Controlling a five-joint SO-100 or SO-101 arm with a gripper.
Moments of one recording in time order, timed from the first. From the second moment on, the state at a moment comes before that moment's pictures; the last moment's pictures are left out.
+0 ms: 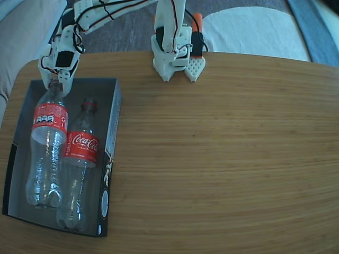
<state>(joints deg) 67.1 94.1 110.0 36.3 -154.2</state>
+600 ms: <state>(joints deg) 69.3 94.1 110.0 33.8 -154.0</state>
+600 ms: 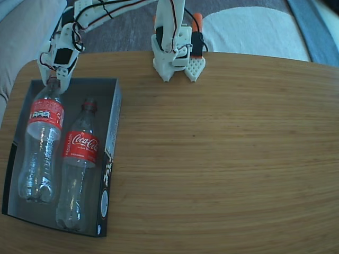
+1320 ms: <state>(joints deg) 69.3 94.1 110.0 33.1 -147.6</state>
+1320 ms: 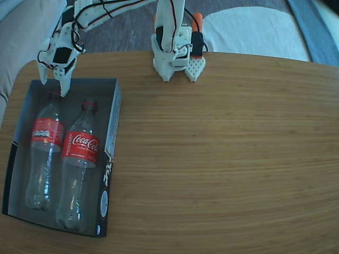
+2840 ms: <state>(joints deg) 49.0 94.1 72.9 62.1 -101.3</state>
